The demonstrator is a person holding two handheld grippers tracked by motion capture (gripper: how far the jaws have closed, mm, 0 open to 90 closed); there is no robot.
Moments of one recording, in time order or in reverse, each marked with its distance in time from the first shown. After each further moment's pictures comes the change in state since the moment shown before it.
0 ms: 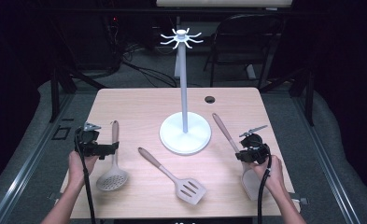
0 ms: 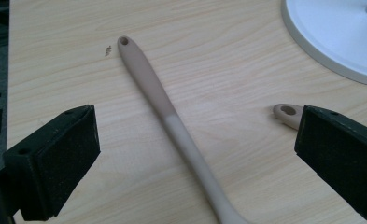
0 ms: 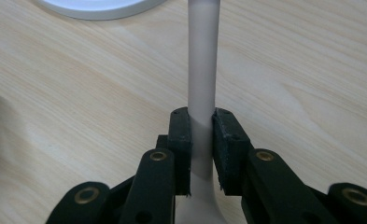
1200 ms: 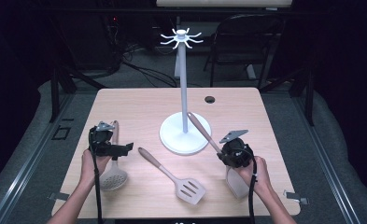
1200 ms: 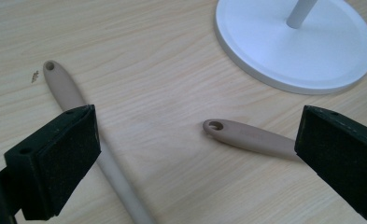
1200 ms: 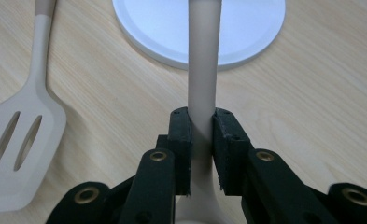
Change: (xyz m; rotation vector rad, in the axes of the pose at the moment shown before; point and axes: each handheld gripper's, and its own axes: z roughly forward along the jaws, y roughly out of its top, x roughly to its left) left arm -0.037 0.013 0.005 -0.033 -0.136 0.044; right arm 0.061 0.016 -0.011 -0.127 0.018 -0.249
